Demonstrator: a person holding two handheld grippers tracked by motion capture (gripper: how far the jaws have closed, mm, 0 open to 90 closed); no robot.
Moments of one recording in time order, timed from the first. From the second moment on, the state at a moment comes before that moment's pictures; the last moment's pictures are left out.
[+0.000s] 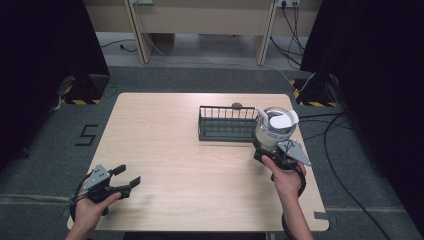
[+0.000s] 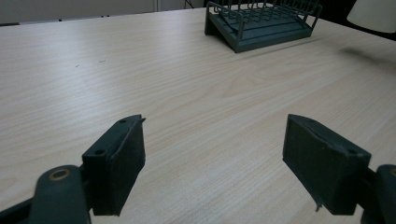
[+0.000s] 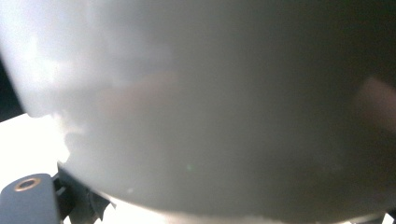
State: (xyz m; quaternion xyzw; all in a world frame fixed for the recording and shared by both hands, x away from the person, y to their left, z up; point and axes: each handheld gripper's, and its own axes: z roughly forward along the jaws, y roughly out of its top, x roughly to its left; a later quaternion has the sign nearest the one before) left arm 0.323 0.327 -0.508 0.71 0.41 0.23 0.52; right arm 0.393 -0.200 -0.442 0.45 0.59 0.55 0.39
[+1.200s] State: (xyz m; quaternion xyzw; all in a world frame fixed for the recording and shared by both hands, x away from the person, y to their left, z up) left arm 0.323 0.329 -0.508 0.71 0.41 0.23 0.53; right arm 0.440 -0.175 -0.406 0.43 0.59 0.55 0.39
